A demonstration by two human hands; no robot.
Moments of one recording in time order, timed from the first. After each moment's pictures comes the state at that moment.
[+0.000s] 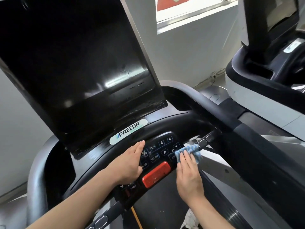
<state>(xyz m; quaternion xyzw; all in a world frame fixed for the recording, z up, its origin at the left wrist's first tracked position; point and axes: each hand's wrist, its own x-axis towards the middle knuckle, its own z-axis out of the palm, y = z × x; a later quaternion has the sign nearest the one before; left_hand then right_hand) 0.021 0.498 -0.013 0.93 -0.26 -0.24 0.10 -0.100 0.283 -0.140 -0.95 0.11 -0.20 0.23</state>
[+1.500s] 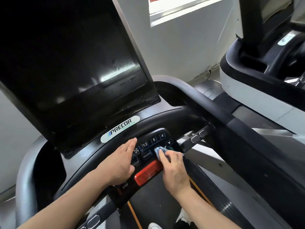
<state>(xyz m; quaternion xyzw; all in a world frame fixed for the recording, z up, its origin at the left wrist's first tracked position) 0.021 0.498 -0.023 0.93 -0.27 -0.23 0.08 -0.087 0.288 -0.153 -0.96 0.04 -0.16 0.24</state>
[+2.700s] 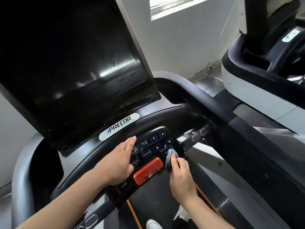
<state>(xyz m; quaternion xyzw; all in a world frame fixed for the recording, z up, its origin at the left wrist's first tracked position) 0.017 0.496 -0.014 0.93 -0.26 -0.24 0.10 -0.112 0.277 -0.162 -0.96 0.08 -0.13 0.25</state>
